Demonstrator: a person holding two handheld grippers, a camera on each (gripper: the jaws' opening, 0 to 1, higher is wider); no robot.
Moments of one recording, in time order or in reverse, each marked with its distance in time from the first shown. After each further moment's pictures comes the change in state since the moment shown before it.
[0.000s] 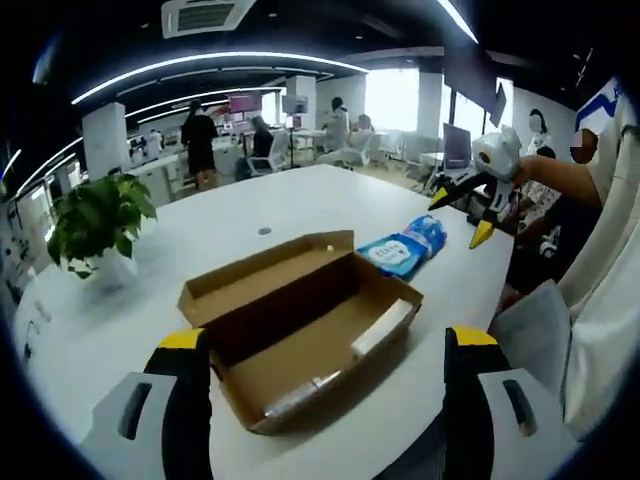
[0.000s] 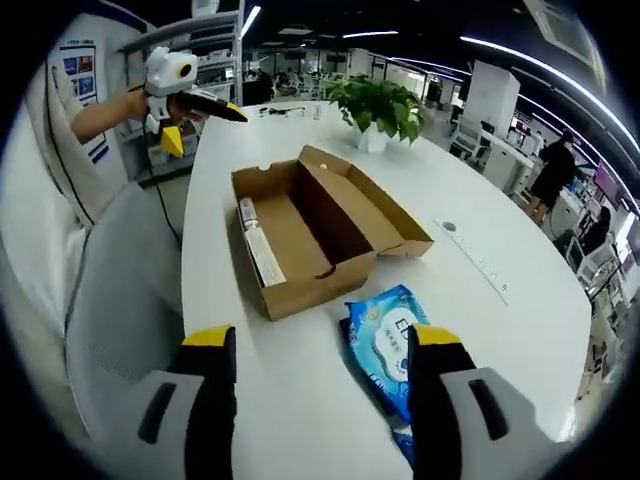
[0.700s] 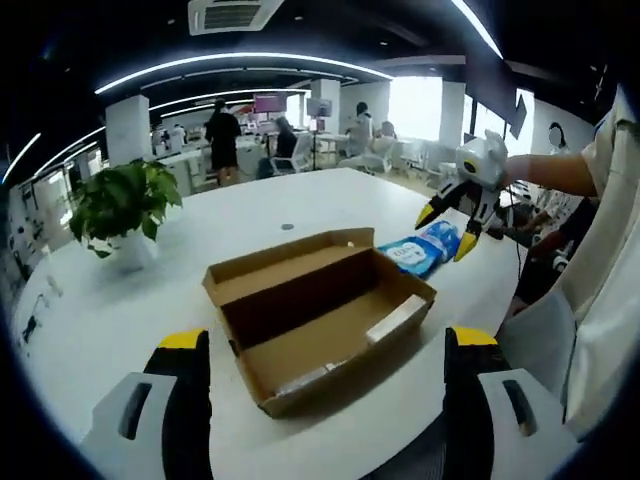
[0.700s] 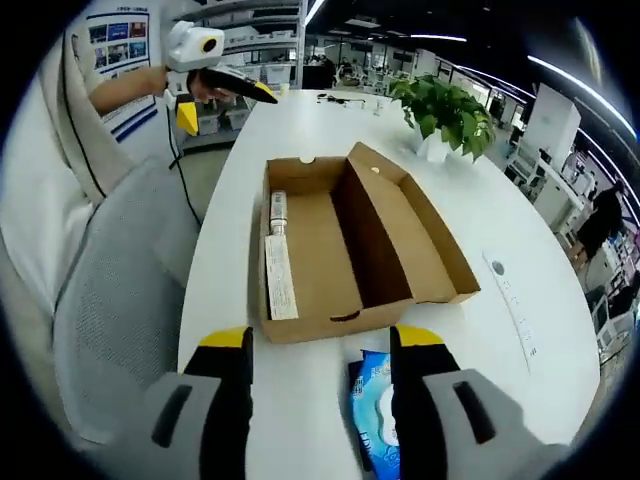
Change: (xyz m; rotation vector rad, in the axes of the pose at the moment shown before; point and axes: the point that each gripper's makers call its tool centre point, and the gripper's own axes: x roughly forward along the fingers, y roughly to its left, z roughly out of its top) left arm -0.018 0.018 -0.013 -0.062 -0.031 0.074; right arm 0.059 0.007 0.025 -0.183 0.049 0.174
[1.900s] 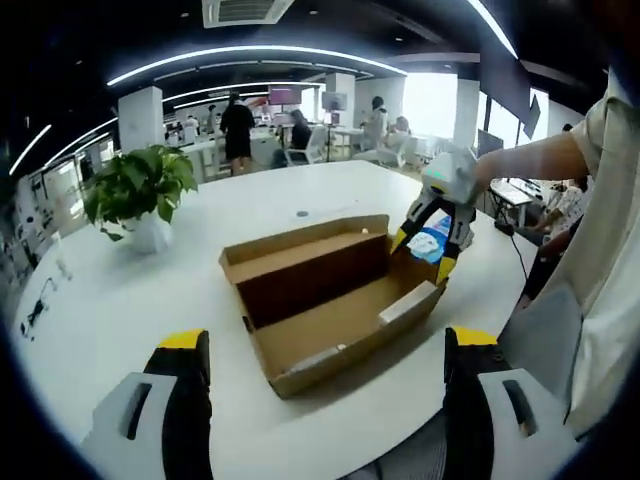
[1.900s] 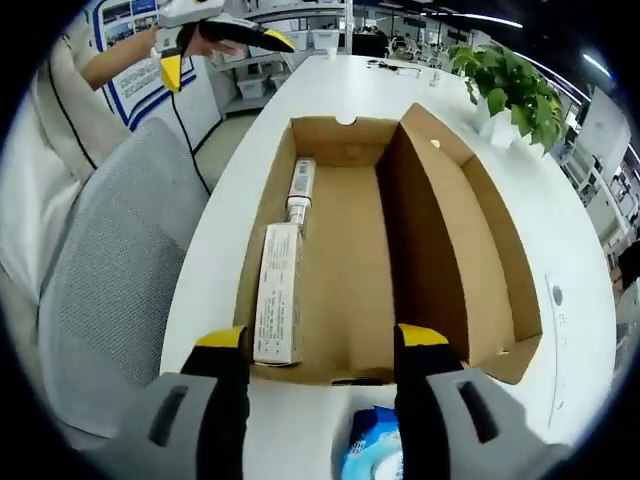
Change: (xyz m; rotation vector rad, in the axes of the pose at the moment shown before) left arm -0.008 0.011 -0.021 -0.028 0.035 0.049; right arm 0.087 0.007 -0.001 -0.074 0.147 0.230
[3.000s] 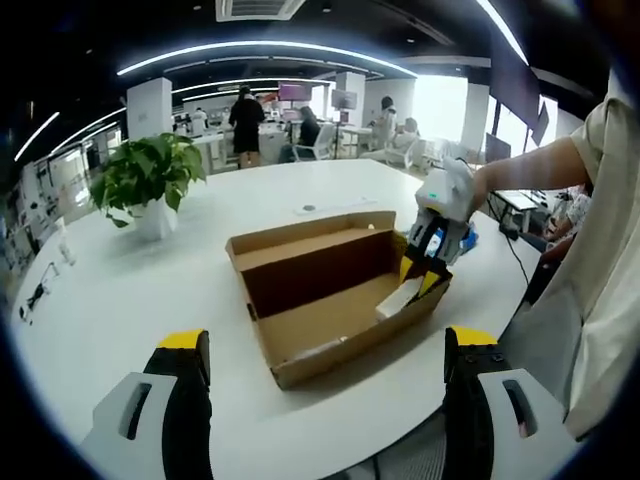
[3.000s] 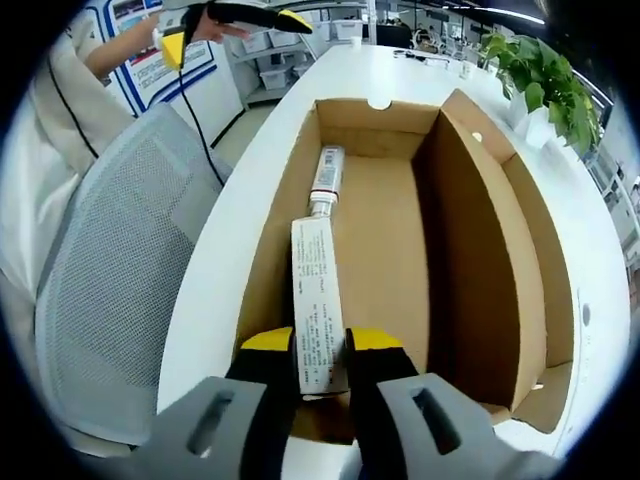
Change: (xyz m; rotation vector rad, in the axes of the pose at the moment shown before) left arm -0.004 0.006 -0.011 -0.038 0.006 0.018; right arm 0.035 0.016 0.005 -0.047 0.034 0.076
